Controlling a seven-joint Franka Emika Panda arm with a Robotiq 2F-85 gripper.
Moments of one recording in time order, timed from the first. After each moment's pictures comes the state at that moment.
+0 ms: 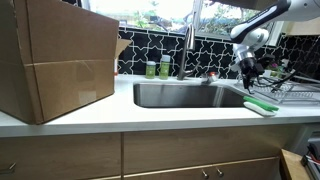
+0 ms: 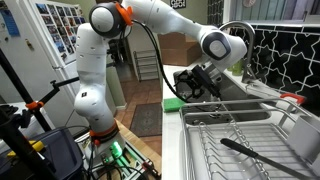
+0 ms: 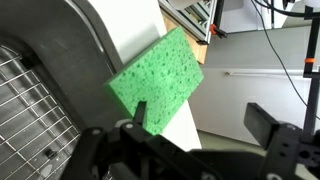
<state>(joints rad) -0.44 0.31 -0.35 -1.78 0.26 1.21 -1.22</state>
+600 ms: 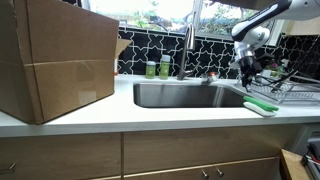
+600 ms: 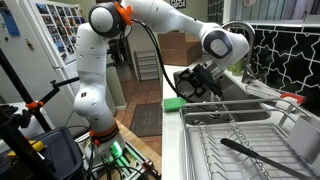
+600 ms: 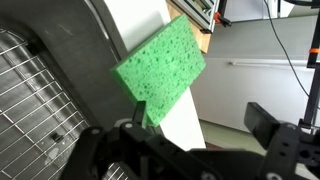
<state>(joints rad) -0.45 0.31 -0.35 -1.76 0.30 1.22 -1.22</state>
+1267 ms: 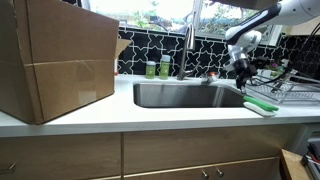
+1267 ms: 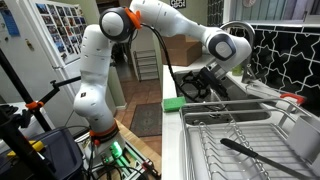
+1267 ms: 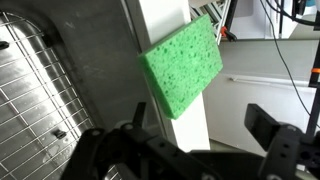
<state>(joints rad) -0.46 0.40 -0.30 -1.67 0.27 1.21 -1.30</state>
